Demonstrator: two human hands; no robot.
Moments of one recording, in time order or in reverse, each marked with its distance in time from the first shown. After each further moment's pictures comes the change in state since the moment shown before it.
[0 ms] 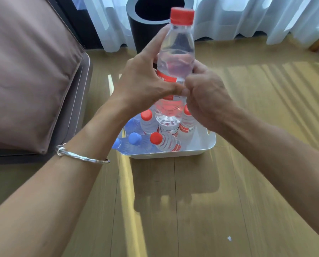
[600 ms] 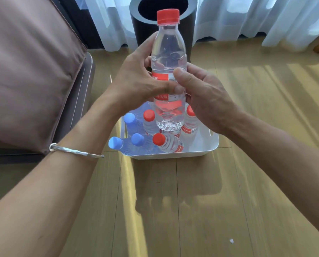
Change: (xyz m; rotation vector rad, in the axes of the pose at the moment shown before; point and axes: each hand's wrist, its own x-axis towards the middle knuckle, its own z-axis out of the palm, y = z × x) left_hand -0.002 -0.006 -0.012 -0.222 -0.058 -0.042; right_hand -0.003 0.001 -0.006 -0.262 -0.133 -0.032
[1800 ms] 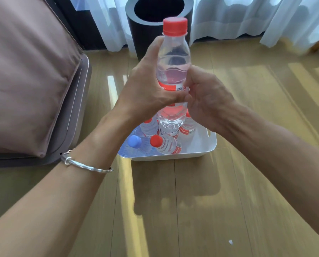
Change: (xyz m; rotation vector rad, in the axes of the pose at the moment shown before) left_hand -0.001 -0.009 0.020 0.237 0.087 0.081; right_hand 0.016 0.000 0.000 0.238 0.164 0.203
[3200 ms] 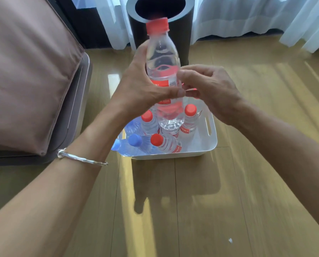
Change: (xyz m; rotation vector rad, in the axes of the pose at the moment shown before) left_hand 0.001 -0.008 -0.006 -0.107 0.014 -0.121; right_hand -0.006 -0.008 -0.023 -0.551 -0.018 -0.203
